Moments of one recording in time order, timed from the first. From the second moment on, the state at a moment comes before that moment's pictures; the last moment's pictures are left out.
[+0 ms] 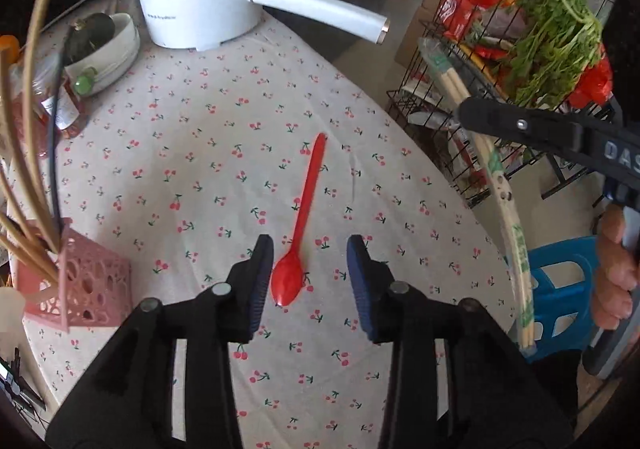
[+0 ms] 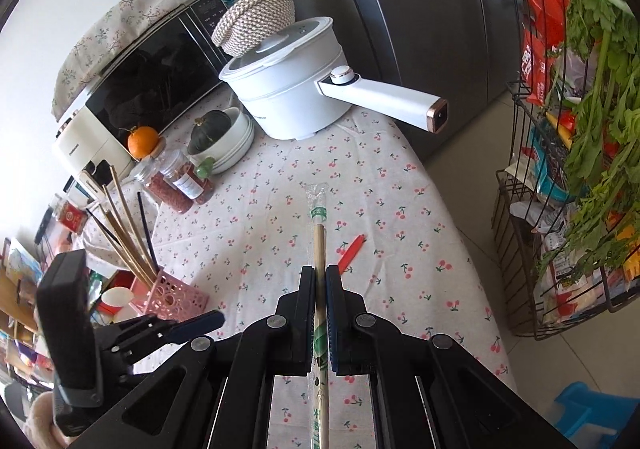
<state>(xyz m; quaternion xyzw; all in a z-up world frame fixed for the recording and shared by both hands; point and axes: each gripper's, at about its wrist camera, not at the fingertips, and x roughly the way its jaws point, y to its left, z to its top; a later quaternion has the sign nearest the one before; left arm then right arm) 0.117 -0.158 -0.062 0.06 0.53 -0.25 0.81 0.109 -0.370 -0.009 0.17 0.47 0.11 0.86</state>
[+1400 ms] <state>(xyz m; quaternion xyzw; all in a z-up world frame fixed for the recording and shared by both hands) 0.054 -0.036 0.047 -0.02 0.19 -0.17 0.97 0.082 -0.312 0.041 0.18 0.38 0.15 0.89</state>
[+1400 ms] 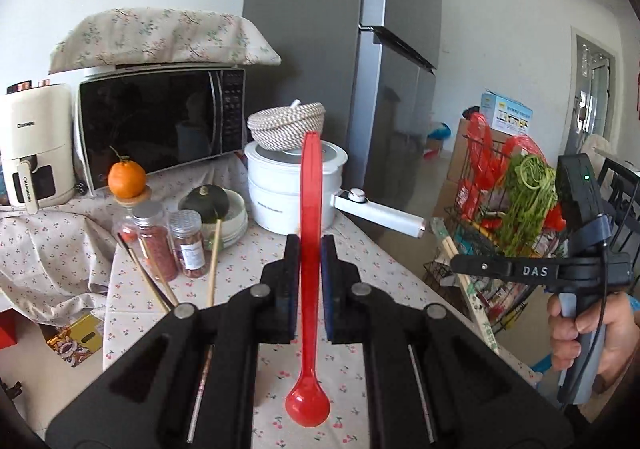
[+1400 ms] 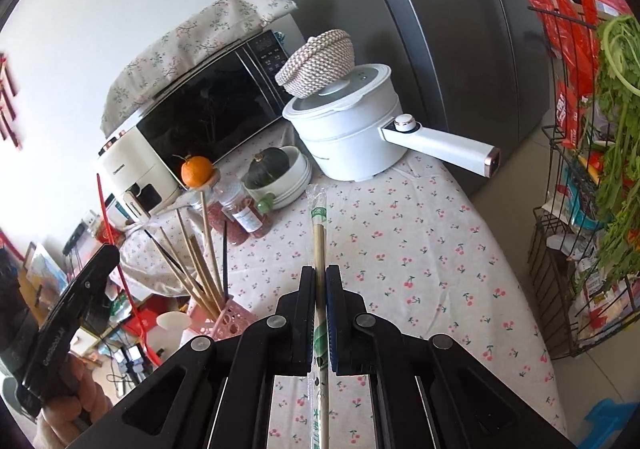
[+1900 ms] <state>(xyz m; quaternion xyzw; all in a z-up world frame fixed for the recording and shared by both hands) 0.100 -0.002 -0.023 -0.04 0.16 -0.08 0.98 0.107 -0.266 0.032 0.18 0.36 0.16 0.90</state>
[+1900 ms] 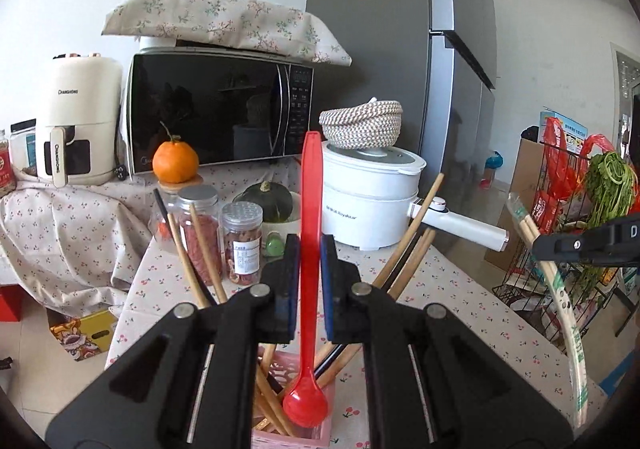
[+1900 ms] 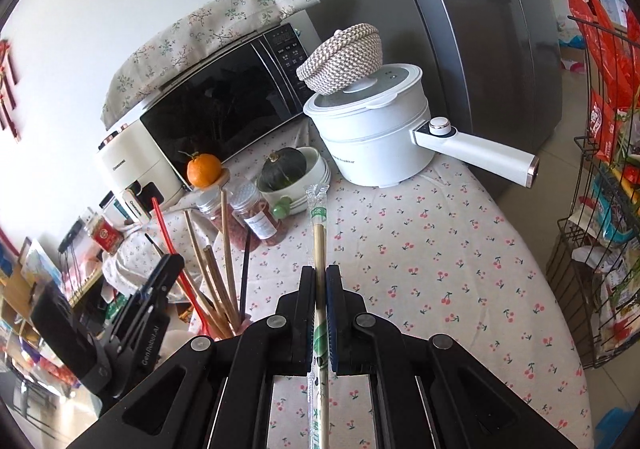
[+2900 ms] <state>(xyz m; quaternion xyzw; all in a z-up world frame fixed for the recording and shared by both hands) 0.050 0.111 0.010 -0.11 0.35 -0.05 0.93 0.098 -0.104 0.048 0.16 0.10 0.08 0.98</state>
